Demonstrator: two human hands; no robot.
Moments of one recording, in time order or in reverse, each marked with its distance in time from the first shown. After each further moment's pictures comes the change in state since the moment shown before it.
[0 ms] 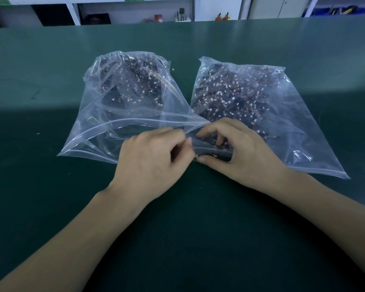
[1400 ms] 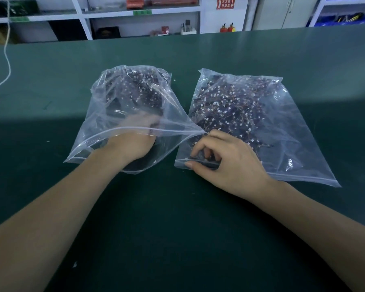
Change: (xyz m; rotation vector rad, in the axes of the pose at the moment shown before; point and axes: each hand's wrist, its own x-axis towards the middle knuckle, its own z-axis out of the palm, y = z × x) left_hand 0.058 -0.064 0.007 0.204 -0.498 -0.329; right_hand 0.000 -0.001 0.011 -0.027 0.056 0.009
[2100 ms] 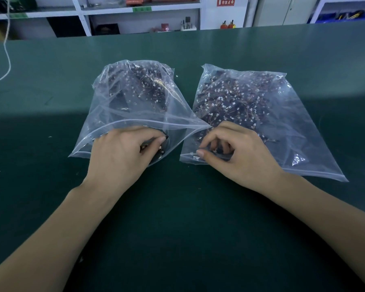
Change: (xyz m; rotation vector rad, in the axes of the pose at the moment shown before) left_hand -0.070 -0.006 0.005 -0.124 0.550 0.254; right_hand 0.000 0.004 -0.006 0.127 0.042 -0.009
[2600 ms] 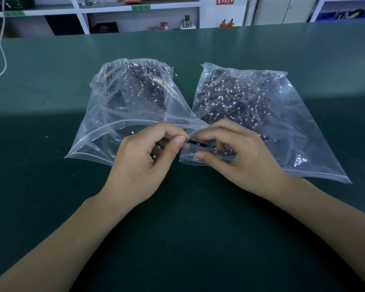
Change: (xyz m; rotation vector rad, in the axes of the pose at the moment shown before) left_hand -0.006 0.031 0.011 -0.616 -0.060 0.005; right_hand 0.000 -0.002 -0.001 0.050 0.010 -0.117
